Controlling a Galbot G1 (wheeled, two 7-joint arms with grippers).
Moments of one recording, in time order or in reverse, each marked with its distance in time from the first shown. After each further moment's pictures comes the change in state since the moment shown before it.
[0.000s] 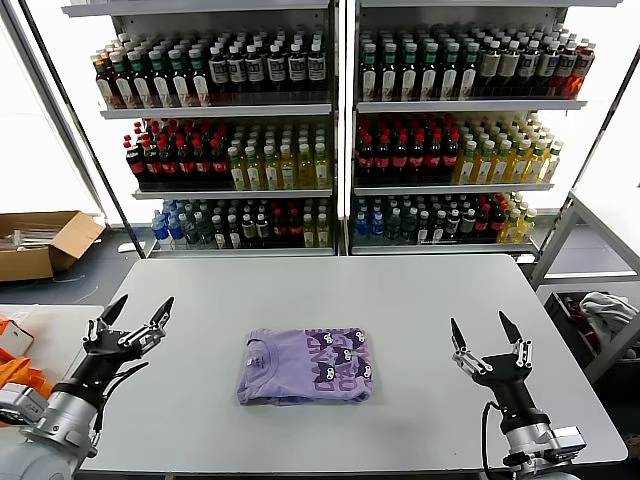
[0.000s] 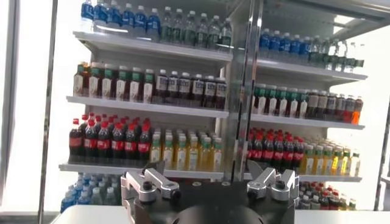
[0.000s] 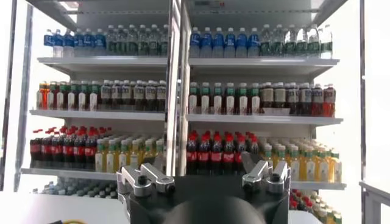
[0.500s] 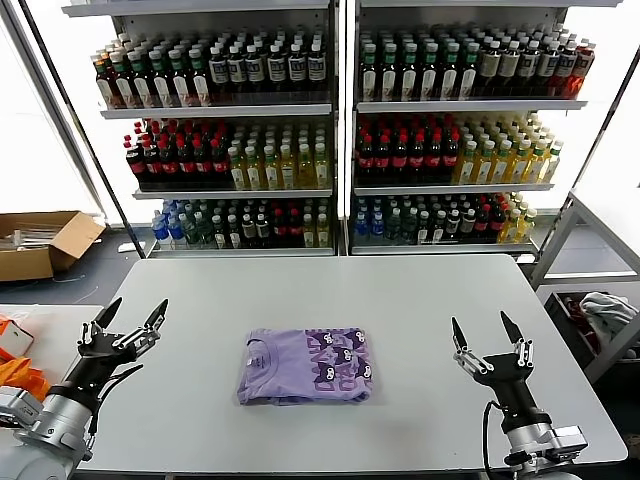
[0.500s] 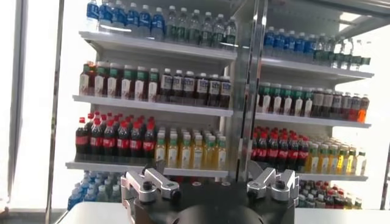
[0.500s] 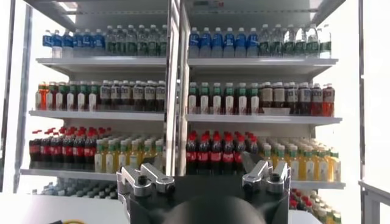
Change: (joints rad) left arm 0.014 -0.001 -0.018 0.005 -0.003 -0.003 0.003; right arm 0.000 -0.006 0.002 0.001 0.009 -0.002 0.008
